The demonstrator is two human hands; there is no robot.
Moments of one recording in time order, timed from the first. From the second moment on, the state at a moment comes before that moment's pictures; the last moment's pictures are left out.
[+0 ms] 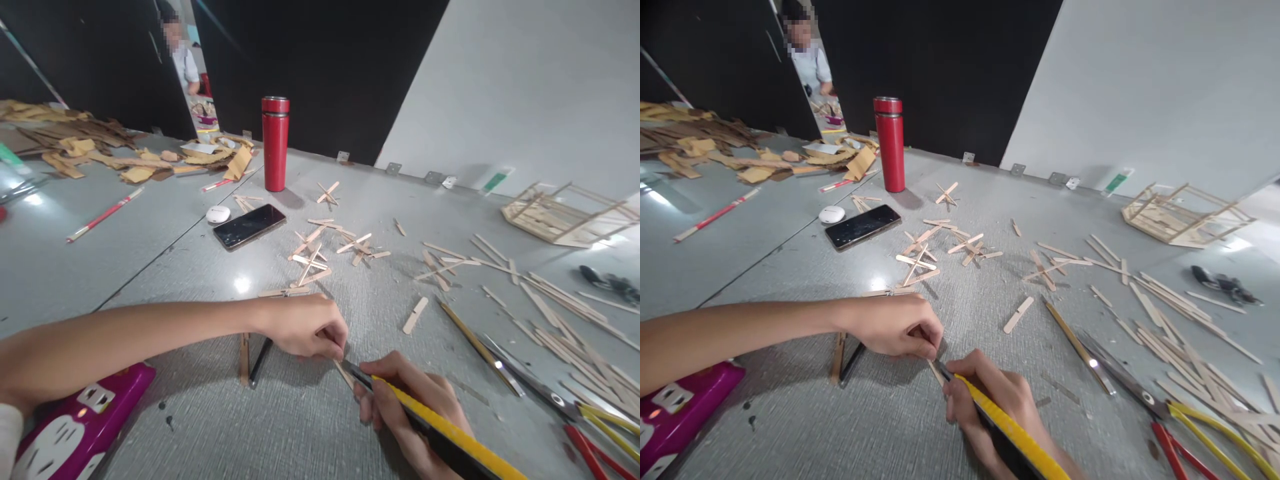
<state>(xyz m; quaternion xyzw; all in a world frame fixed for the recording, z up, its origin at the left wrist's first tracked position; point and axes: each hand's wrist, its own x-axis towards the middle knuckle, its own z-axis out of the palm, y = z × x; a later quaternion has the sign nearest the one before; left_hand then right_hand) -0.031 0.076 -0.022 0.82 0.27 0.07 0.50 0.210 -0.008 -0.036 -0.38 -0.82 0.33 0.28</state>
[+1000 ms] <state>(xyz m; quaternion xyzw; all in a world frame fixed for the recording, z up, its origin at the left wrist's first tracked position) -0.030 0.075 -0.021 0.81 0.28 0.07 0.52 0.210 -0.009 -0.039 -0.35 -0.85 0.27 0.27</state>
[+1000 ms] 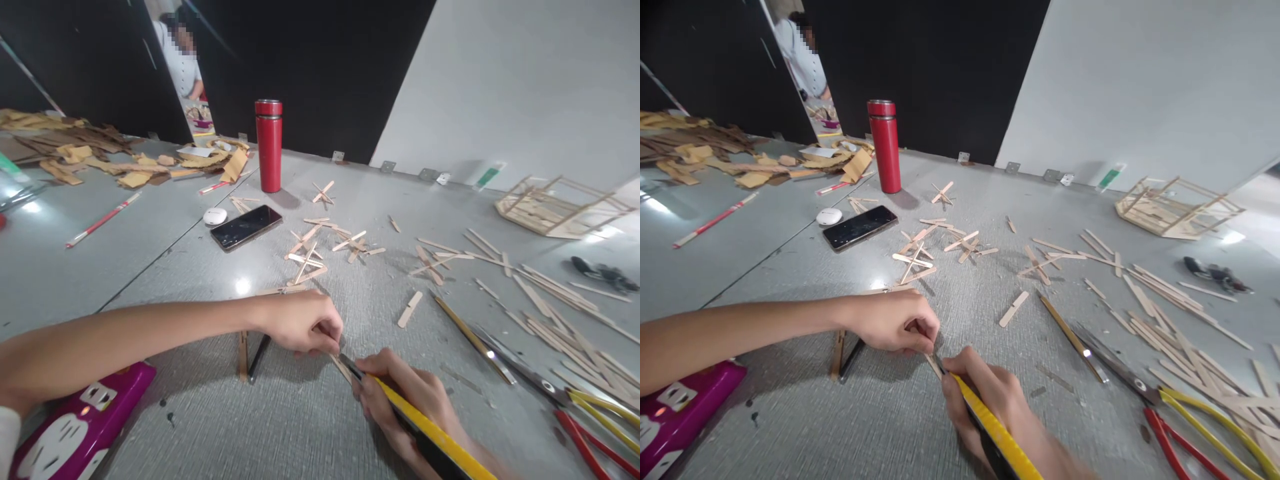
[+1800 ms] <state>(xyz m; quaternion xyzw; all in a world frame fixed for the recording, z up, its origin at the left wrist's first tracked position) -0.031 0.074 -0.019 0.79 0.29 0.07 0.54 0.210 -0.010 -0.040 -0.39 -0.83 0.30 0.27</state>
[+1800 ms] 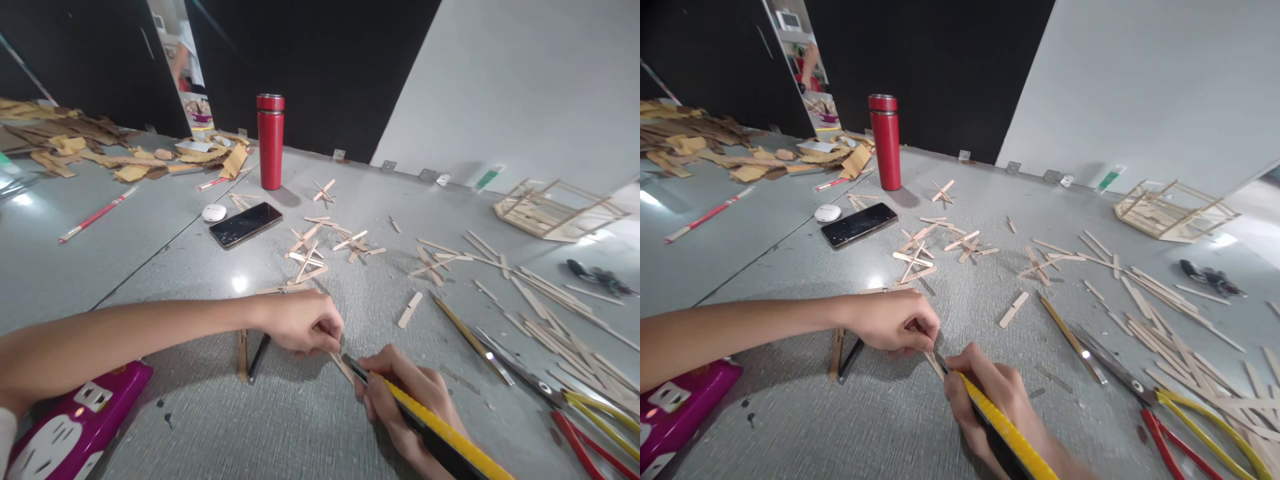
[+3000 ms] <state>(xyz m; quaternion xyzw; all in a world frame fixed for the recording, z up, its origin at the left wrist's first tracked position) -0.030 0.072 -0.014 0.77 0.31 0.06 0.55 0.202 -0.007 -0.036 -0.38 -0.84 0.30 0.24</state>
